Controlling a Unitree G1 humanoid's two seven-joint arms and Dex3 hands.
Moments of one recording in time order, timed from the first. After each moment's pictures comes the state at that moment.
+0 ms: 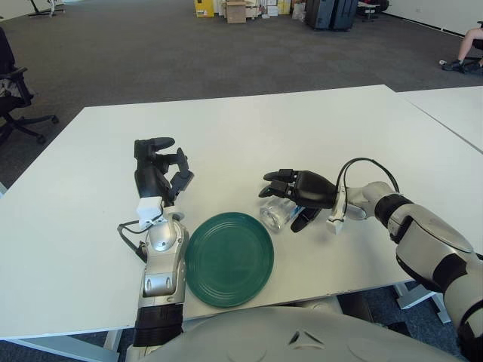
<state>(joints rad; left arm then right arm) 0.14 -0.12 0.04 -0.23 0.05 -0.15 0.36 -0.75 -0.42 1.02 1.15 -1.09 -1.09 -0.87</state>
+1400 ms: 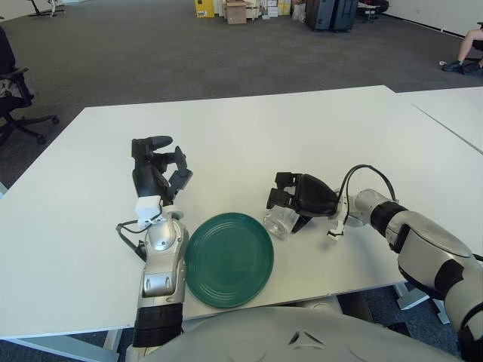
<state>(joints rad) 0.14 -0.12 0.04 -0.26 0.05 -0.13 0.38 -0.72 -0.42 1.14 1.08 -1.29 -0.84 -1.30</state>
